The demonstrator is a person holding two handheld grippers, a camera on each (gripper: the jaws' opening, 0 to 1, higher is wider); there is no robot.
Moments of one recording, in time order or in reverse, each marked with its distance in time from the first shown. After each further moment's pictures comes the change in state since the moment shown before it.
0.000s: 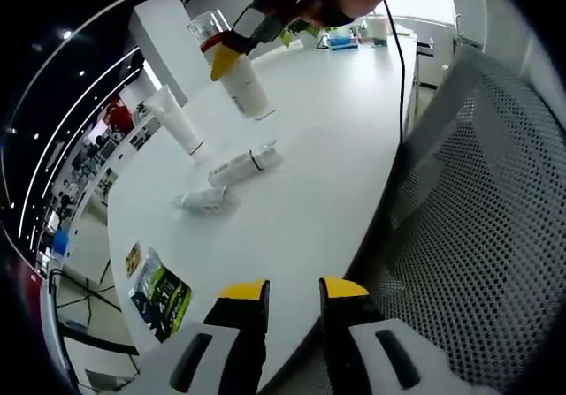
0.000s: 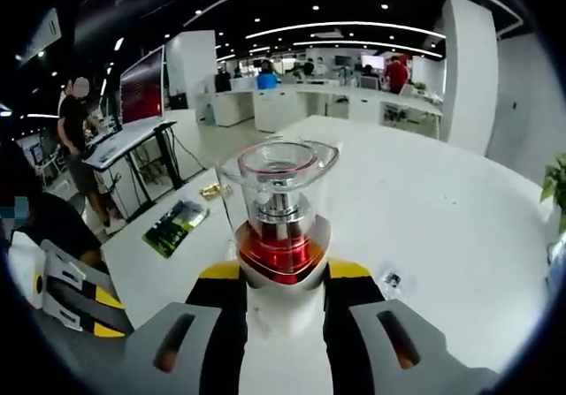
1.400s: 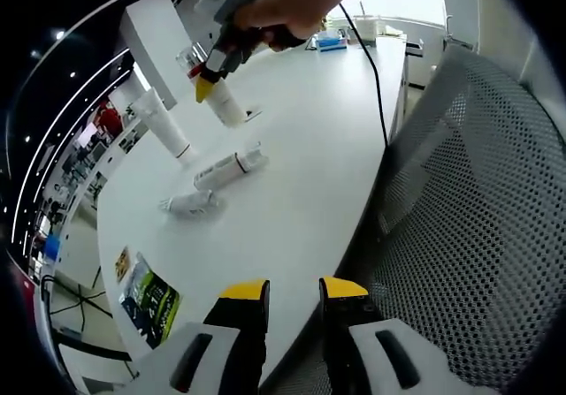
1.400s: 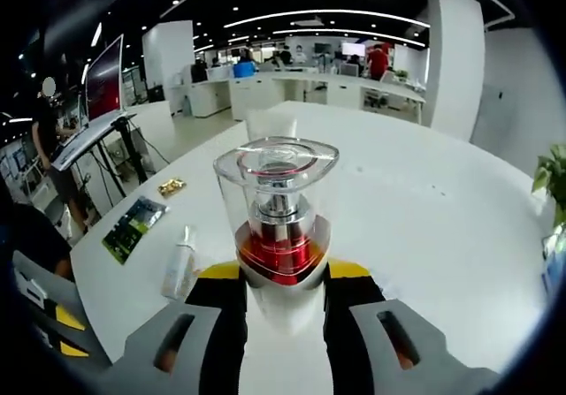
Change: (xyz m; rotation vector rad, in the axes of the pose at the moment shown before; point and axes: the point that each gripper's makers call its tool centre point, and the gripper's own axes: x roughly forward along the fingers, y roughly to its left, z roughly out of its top) left arm 0.003 -0.011 0.002 0.014 -0.006 -0.056; right arm 0.050 -0.051 -0.007 0.030 0.059 -0.097
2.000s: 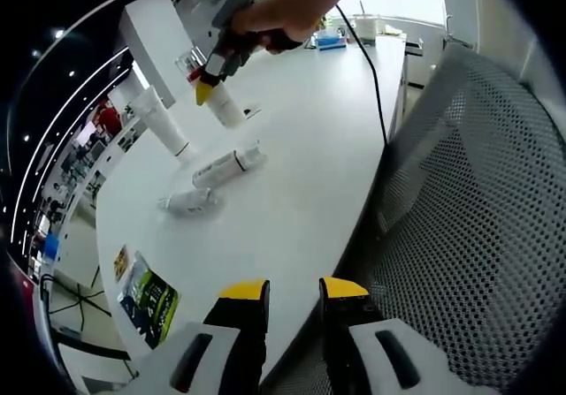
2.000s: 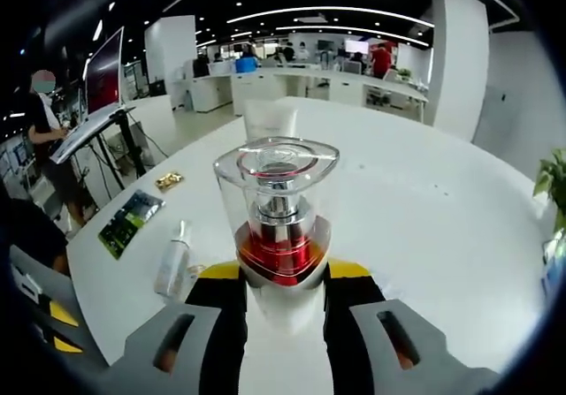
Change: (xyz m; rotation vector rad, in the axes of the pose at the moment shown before) left arm 0.001 -0.001 -0.002 -0.002 0.009 -0.006; right arm 0.008 -0.003 -0.003 -0.017 0.016 0.002
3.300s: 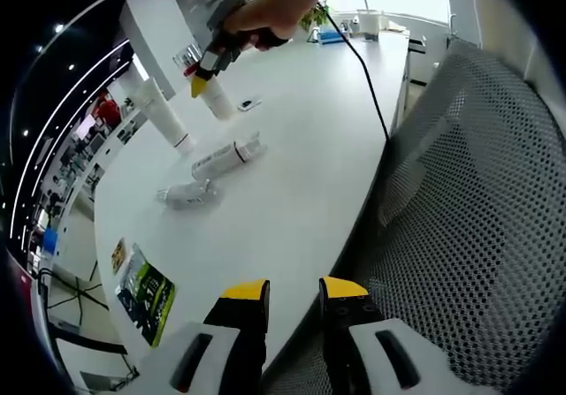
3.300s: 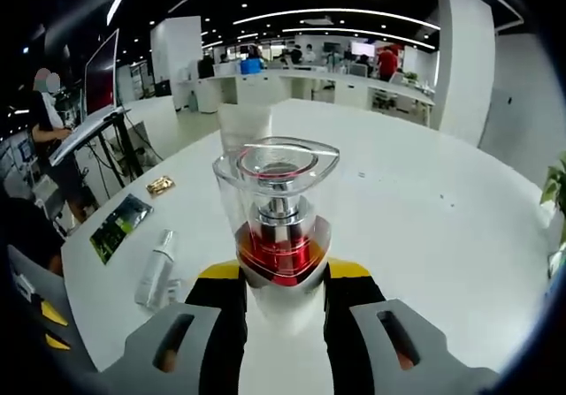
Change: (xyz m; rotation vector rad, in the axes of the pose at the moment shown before) left arm 0.002 0.001 -0.006 -0.019 0.031 -0.002; right arm 0.032 -0.023 0.014 -0.017 -0.008 0.033
